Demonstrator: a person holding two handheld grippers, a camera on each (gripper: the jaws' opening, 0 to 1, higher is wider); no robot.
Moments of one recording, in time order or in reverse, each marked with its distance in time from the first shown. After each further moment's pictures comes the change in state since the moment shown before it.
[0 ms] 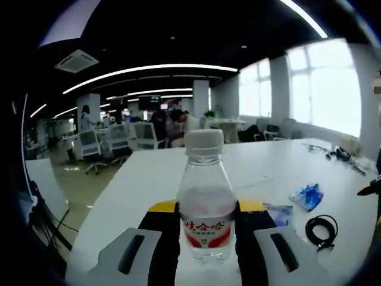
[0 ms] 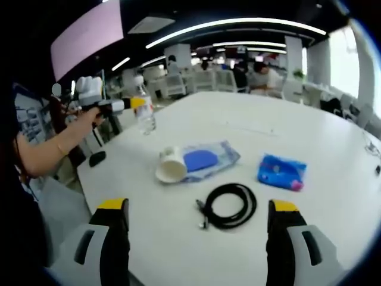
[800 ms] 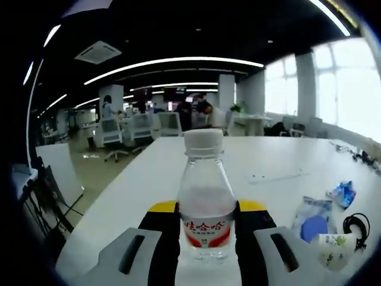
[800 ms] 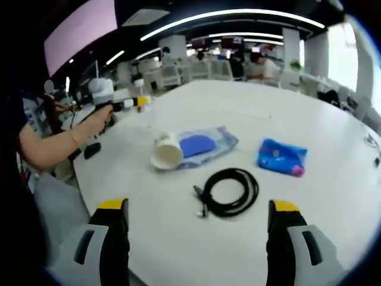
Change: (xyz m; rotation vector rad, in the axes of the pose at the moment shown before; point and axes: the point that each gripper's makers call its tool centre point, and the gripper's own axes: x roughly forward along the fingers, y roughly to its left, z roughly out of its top) left arm 0.045 0.062 -0.046 -0.048 0.023 0.171; right arm 0.009 -0.008 -0.024 0.028 0.067 -0.036
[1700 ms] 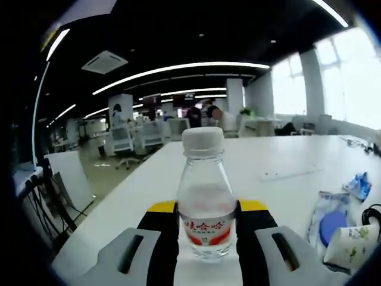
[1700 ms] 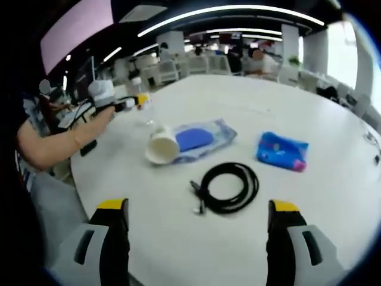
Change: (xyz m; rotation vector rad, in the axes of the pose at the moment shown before) left arm 0.013 0.001 -0.014 0.050 -0.063 0.090; right arm 0.008 -0.010 -0.010 0.003 0.031 -0.011
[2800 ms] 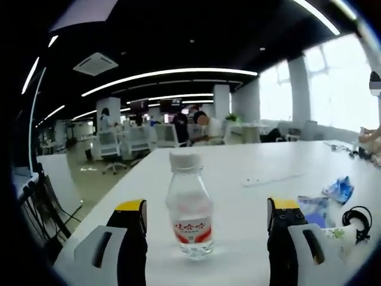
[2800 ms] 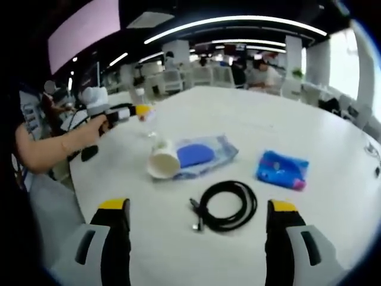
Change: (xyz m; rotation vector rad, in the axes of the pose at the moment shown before) left arm -0.031 -0.013 0.023 -0.002 -0.034 -0.136; right arm 0.003 0.002 0.029 -0.054 -0.093 0.011
